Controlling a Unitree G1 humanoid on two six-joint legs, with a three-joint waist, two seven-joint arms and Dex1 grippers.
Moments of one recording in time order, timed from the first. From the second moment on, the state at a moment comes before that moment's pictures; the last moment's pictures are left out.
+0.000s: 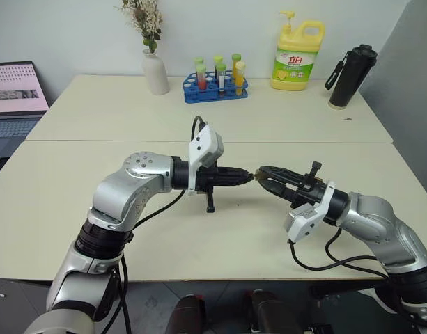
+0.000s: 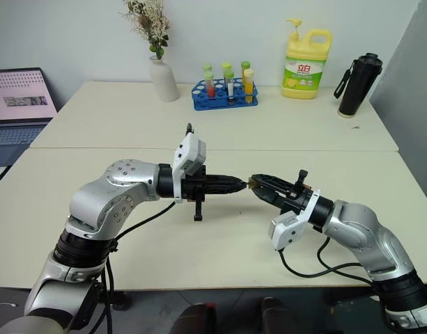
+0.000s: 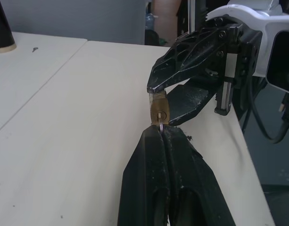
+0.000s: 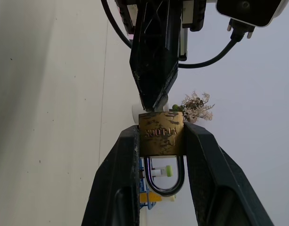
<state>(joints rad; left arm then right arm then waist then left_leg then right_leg) -0.66 0.55 -0.21 -0.23 -0.44 0.57 -1.04 -0.28 -0.70 0.14 -0.25 -0.44 -0.60 0.46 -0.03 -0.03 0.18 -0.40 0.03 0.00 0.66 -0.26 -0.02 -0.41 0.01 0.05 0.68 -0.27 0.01</state>
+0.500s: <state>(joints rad) -0.63 0.55 -0.28 -0.14 -0.11 -0.02 -1.07 -0.26 -0.69 0.14 -0.25 -0.40 -0.56 0.49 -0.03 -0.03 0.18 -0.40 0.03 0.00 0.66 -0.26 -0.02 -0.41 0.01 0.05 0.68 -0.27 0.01</state>
